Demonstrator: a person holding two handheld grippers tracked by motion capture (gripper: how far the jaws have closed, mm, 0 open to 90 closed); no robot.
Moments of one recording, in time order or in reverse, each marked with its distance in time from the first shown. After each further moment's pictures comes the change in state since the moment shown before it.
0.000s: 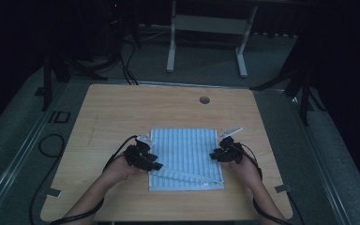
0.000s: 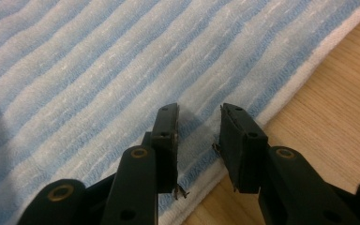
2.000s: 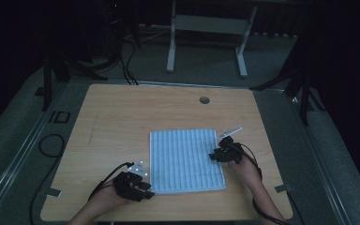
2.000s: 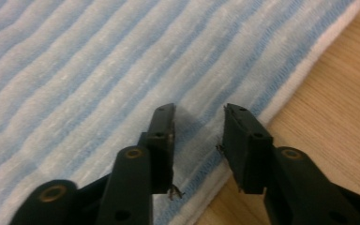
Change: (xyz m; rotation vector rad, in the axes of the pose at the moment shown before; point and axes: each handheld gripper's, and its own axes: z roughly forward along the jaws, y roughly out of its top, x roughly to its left) left arm -0.052 -0.059 -0.021 0.014 -0.003 0.048; right arm 0.005 0.003 -0.003 0.008 -0.006 -0.003
